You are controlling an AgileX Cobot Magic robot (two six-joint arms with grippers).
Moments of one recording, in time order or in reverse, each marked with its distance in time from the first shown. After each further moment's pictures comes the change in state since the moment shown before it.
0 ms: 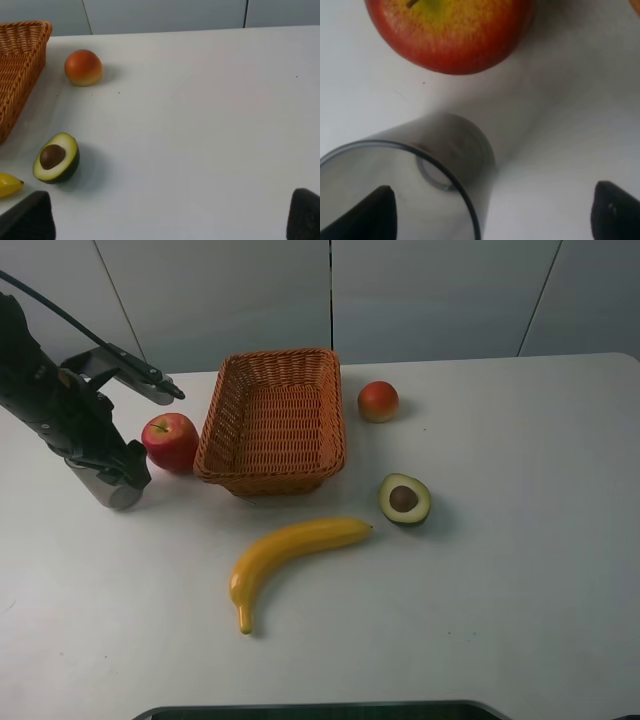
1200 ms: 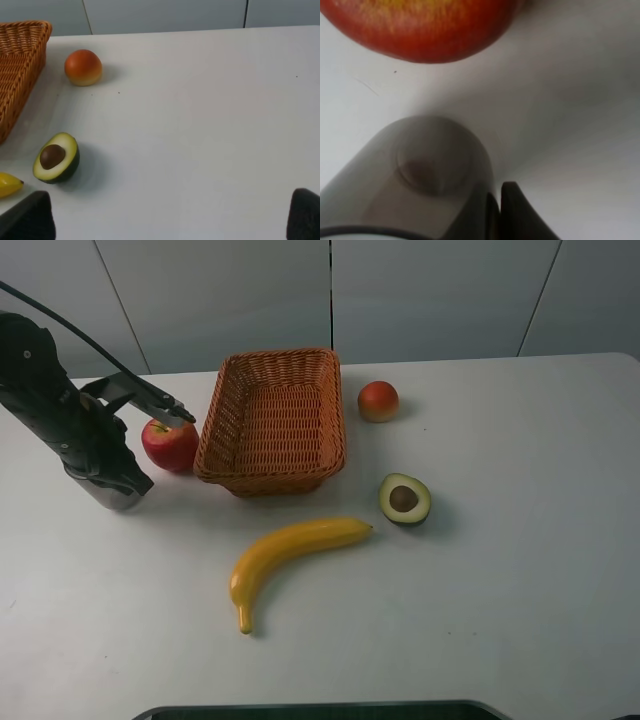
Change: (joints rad) left arm 0.000 0.089 0.003 0.007 -0.033 -0.005; right arm 0.000 0.000 0.000 0.000 0.000 0.000
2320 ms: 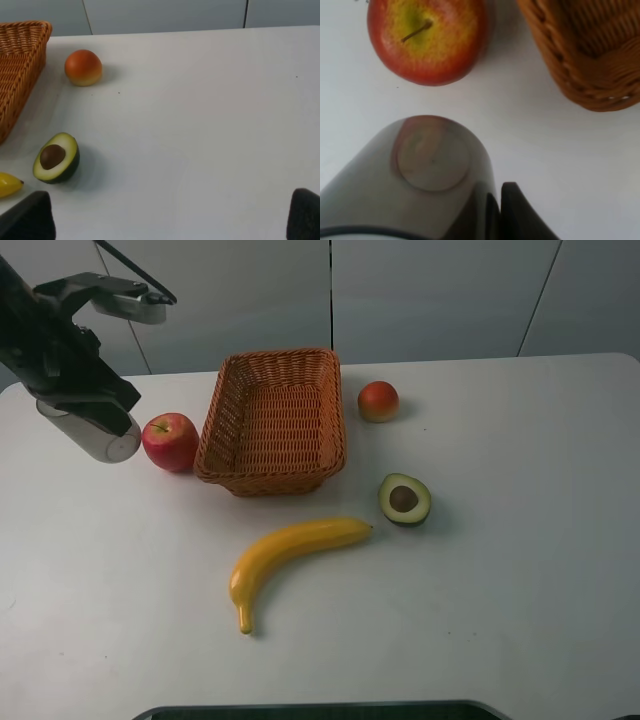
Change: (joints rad) left arm -0.042 -0.200 -0.219 -0.195 0.387 -0.002; right arm 0.000 0.000 0.000 0.000 0.000 0.000
